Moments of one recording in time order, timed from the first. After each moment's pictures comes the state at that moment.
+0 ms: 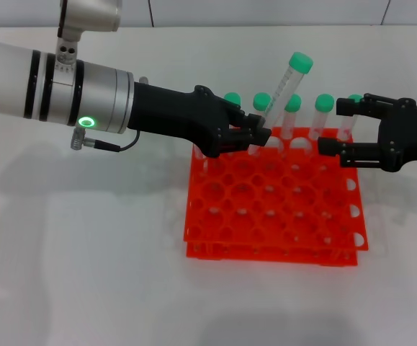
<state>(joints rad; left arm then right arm) -0.77 -2.07 1.05 0.67 1.91 1.47 -1.62 0.36 2.01 -1.10 -0.90 -1.56 -1.45 1.46</state>
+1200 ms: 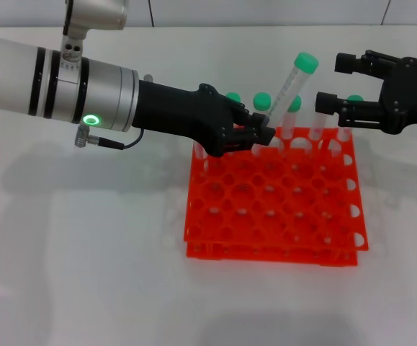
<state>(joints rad) -0.78 -2.08 1.05 0.67 1.92 1.47 -1.62 0.38 2.01 -1.10 -0.94 -1.46 -1.46 1.47</state>
